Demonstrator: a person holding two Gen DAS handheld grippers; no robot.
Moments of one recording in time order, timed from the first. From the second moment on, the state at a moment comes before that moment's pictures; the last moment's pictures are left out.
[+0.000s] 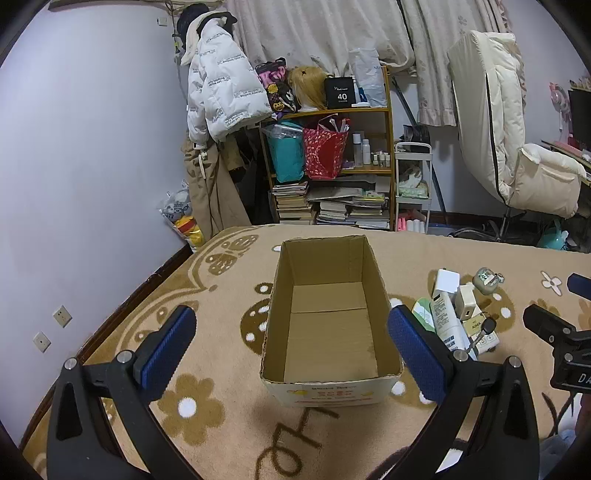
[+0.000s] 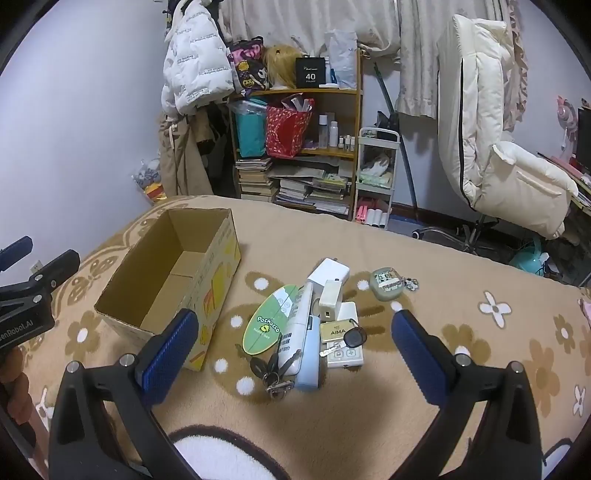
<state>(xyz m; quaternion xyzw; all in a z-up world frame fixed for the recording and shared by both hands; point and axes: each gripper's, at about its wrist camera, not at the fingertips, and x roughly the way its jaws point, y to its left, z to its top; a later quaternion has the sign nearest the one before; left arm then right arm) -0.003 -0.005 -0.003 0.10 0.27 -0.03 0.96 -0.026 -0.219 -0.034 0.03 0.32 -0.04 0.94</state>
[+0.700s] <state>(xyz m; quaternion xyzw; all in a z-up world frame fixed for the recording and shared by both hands) -0.005 -0.007 -0.004 0.09 0.27 -0.03 0.96 -0.027 -0.217 -0.039 0.02 0.33 -0.03 0.94</state>
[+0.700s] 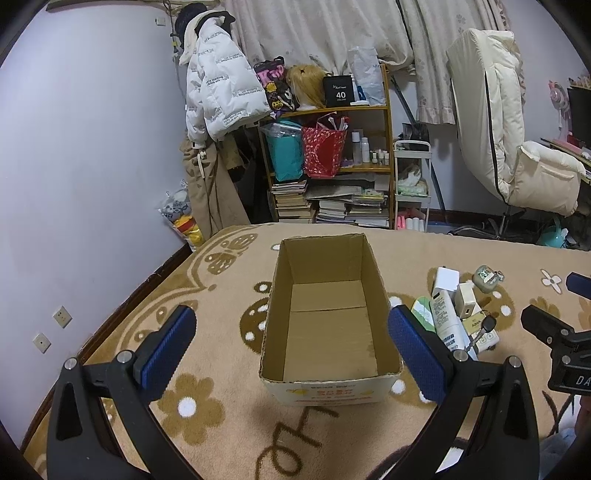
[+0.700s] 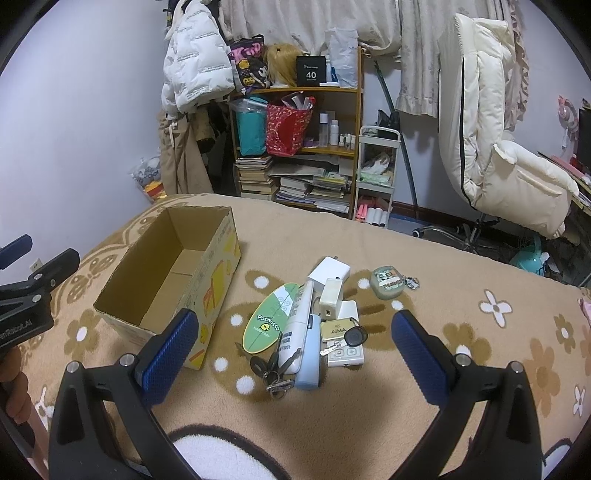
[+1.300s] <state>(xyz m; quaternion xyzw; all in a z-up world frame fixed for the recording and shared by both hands) -0.006 -0.009 -0.007 0.09 0.27 -0.03 0.96 -0.026 -0.215 -0.042 0.02 0.33 -0.03 0.94</state>
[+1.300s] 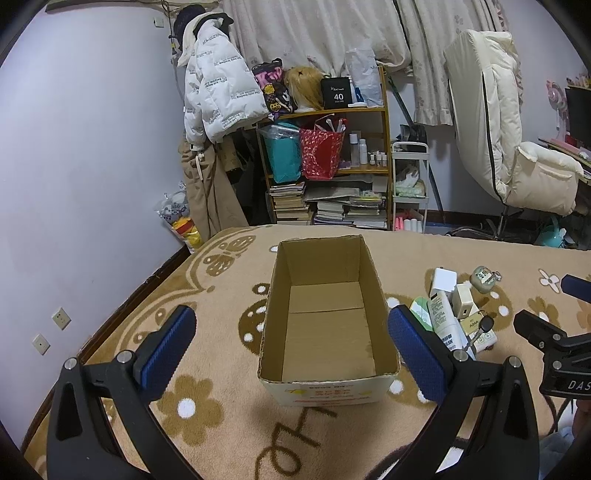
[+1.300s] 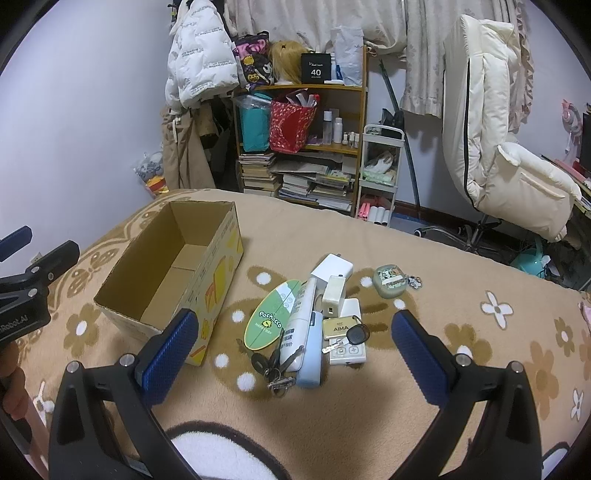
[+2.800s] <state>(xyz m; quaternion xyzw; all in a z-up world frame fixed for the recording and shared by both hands) 0.024 0.004 -0.013 0.05 0.32 -0.05 0.95 -0.019 -0.222 -0.061 0.03 0.35 -0.04 0.94</state>
